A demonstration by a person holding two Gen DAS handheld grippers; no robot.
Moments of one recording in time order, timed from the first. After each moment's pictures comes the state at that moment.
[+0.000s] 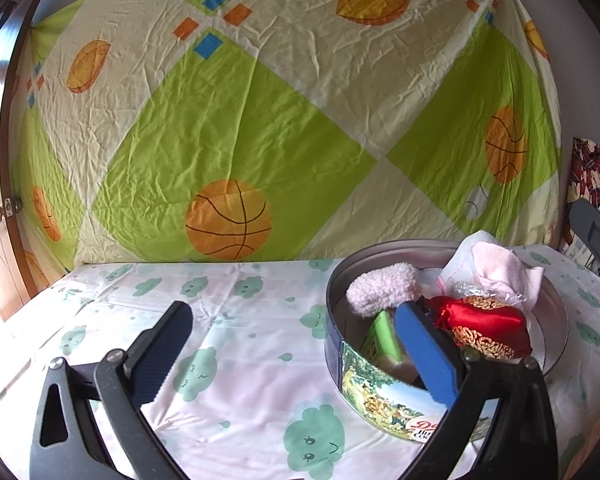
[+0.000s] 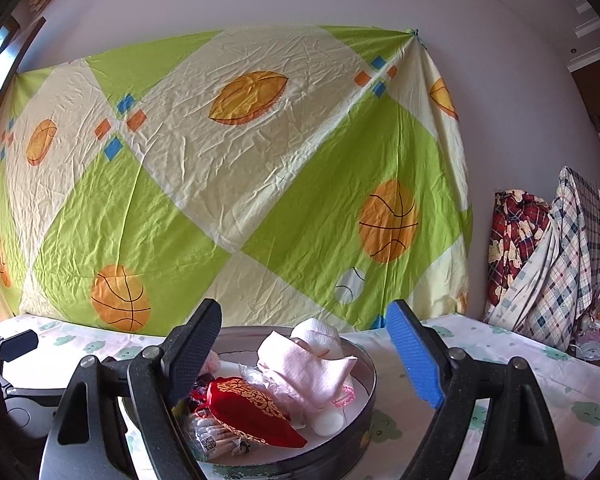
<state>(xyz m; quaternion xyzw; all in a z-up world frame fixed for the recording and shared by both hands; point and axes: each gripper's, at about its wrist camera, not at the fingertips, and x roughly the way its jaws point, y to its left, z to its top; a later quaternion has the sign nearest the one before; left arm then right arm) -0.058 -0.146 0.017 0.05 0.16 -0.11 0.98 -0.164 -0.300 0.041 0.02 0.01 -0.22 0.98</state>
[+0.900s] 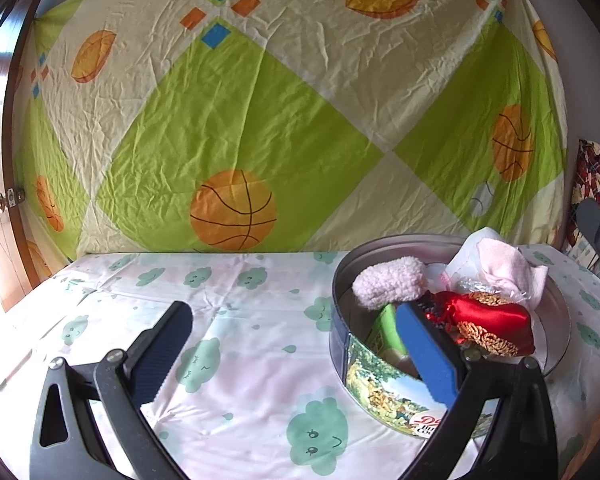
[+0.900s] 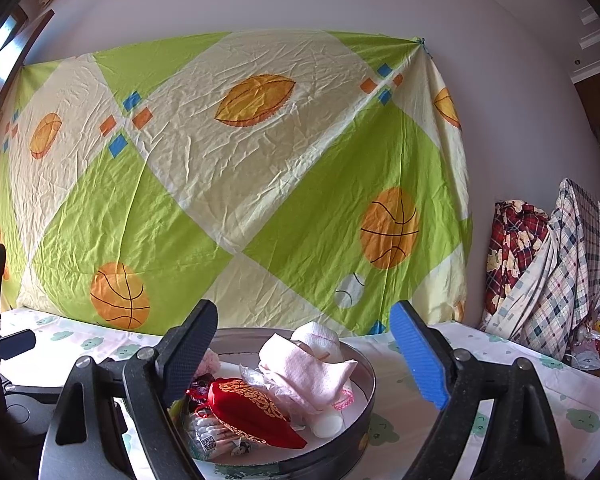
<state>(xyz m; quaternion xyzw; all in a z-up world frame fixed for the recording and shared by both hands) -0.057 -0.142 0.016 0.04 0.17 -0.10 0.98 -0.165 -0.296 0.041 0.00 0.00 -0.22 0.98</state>
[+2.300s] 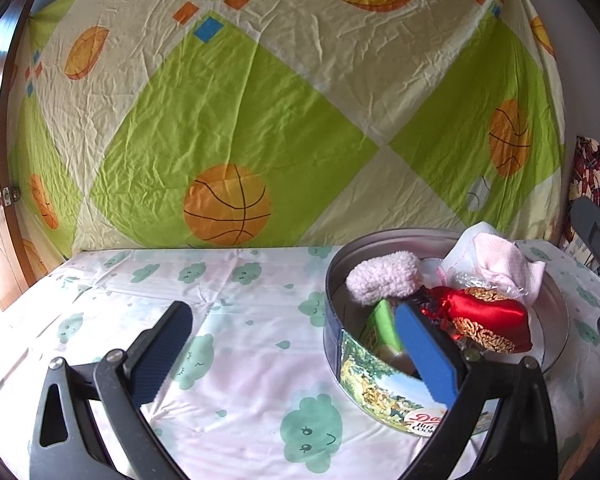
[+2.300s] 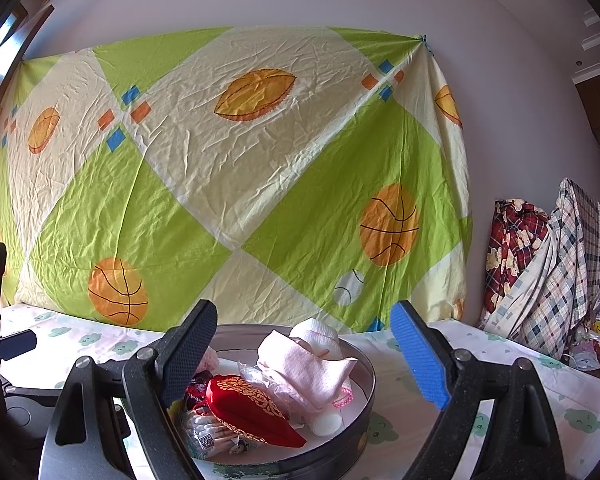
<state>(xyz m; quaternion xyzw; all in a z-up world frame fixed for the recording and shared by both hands) -0.054 -0.148 0.012 0.05 0.18 -0.11 0.98 -0.161 -0.298 0.040 0.00 0.01 -0.22 0.97</state>
